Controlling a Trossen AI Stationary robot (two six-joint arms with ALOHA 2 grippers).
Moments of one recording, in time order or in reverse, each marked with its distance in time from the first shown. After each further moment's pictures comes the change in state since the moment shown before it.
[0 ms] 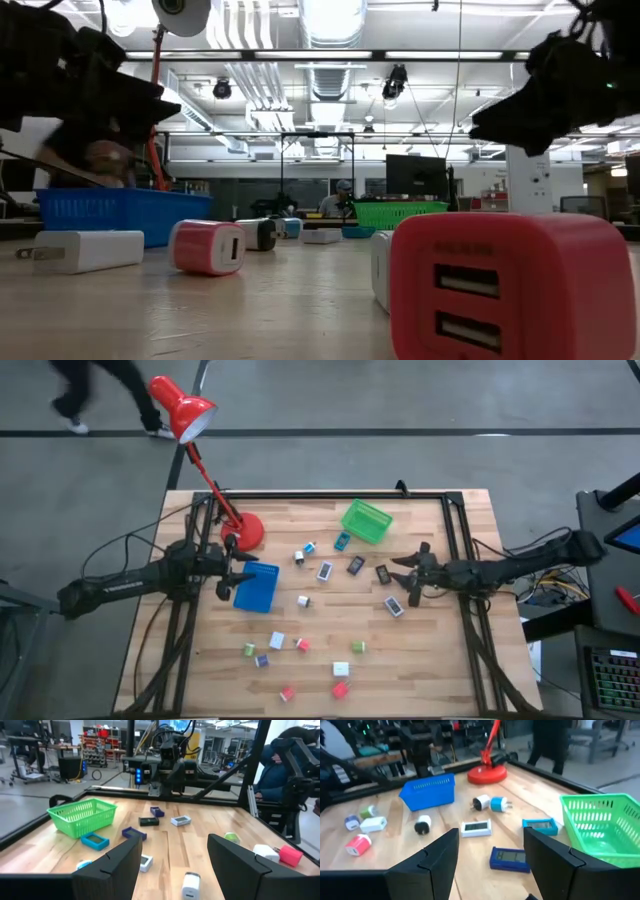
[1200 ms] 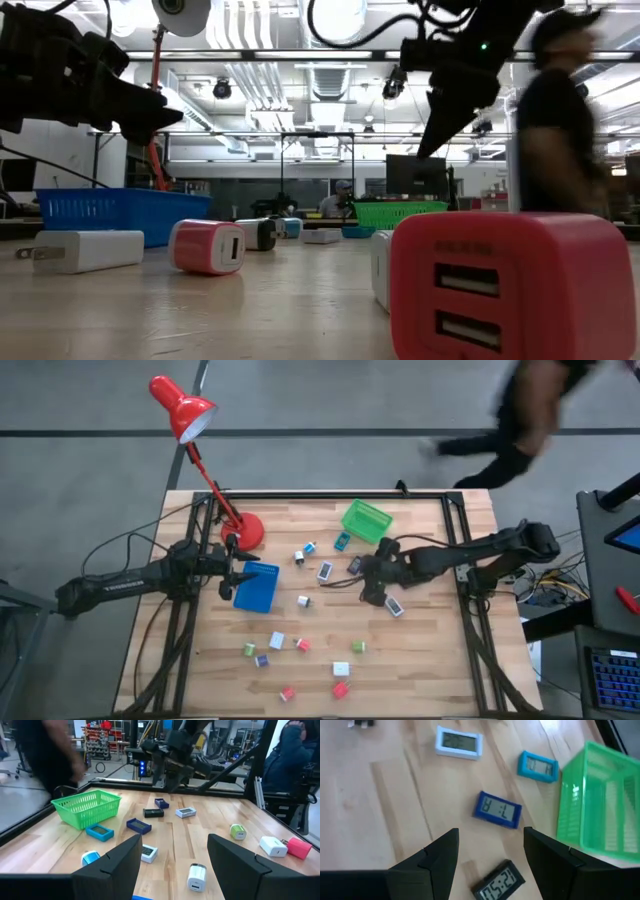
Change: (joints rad) left arm 0.001 0.046 0.000 -0.005 -0.019 0.021; right arm -0.062 0.770 0.923 -1.073 -0.042 0.059
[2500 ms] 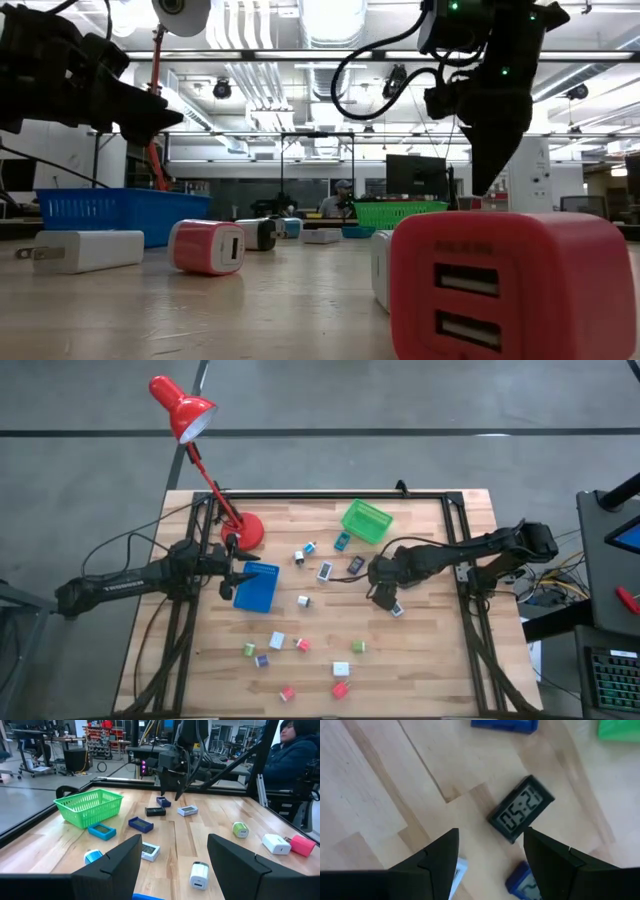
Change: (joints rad) left arm 0.001 0.001 0.000 -0.008 -0.006 0.015; right arm -0.043 0.009 -0.061 -0.184 -0.230 0.245
